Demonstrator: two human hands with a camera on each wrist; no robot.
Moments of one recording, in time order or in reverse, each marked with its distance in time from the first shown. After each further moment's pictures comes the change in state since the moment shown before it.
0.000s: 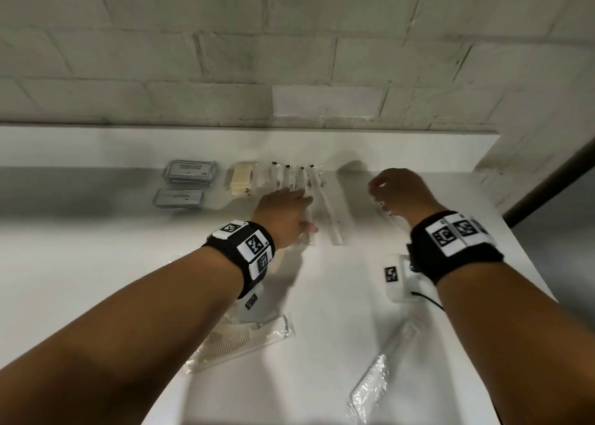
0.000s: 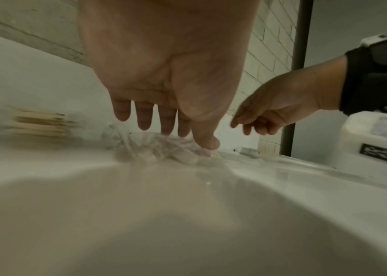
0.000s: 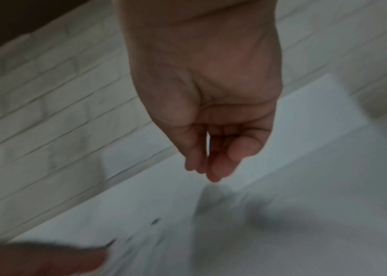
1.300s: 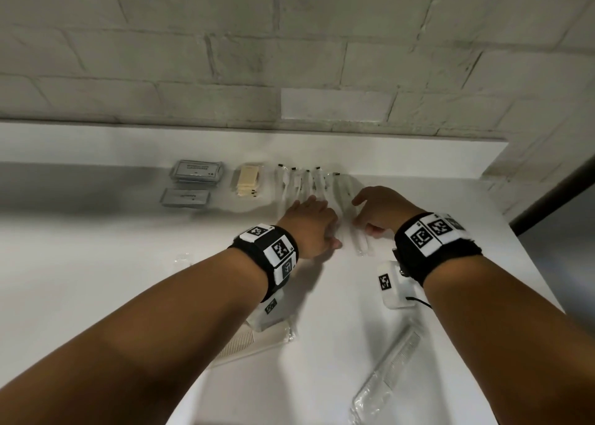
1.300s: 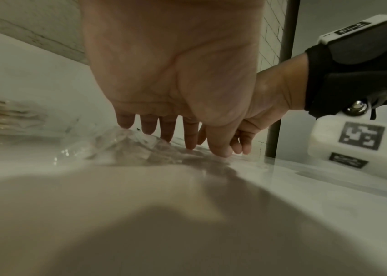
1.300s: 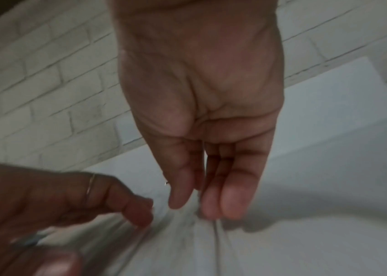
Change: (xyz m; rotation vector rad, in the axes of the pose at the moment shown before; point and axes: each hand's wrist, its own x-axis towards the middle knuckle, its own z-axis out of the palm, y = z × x) left_hand 0.003 0.029 0.008 -0.085 -0.033 0.094; right_hand -0.003 -0.019 0.025 -0.032 -0.324 0.077
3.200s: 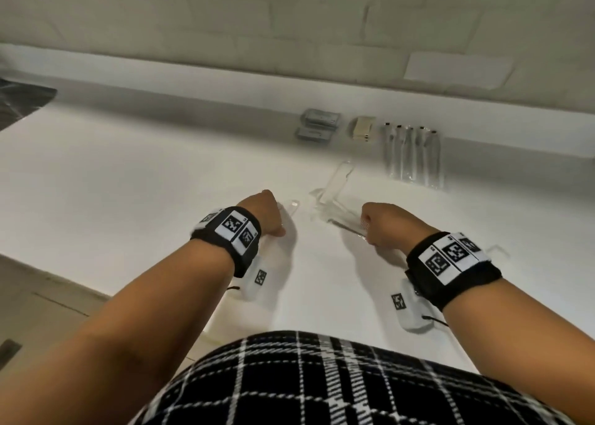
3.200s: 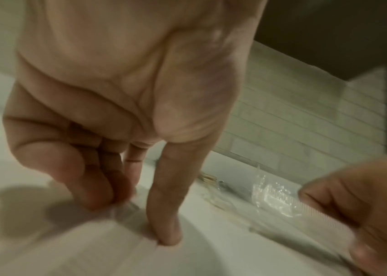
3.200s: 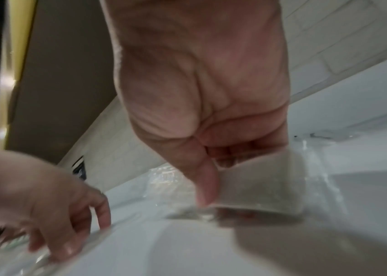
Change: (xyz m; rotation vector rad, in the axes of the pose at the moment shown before) left_hand -0.299 -0.069 -0.014 -0.158 -0.162 -0.858; right_hand -0.174 -0.058 0.171 -0.580 -0.057 -0.375
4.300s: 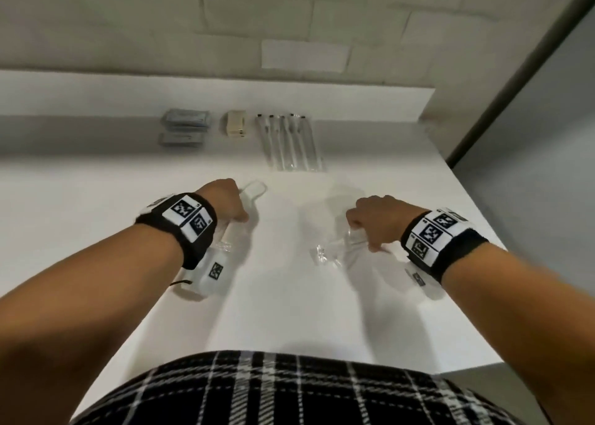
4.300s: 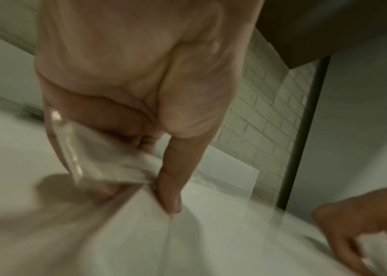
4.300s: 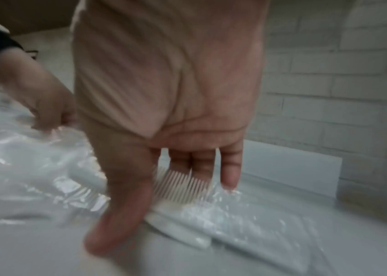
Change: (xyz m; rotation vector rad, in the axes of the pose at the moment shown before) left_hand 0.054 0.122 0.000 0.051 -0.022 0.386; right_hand -0.065 0.134 -0.020 -0.377 -0.216 0.155
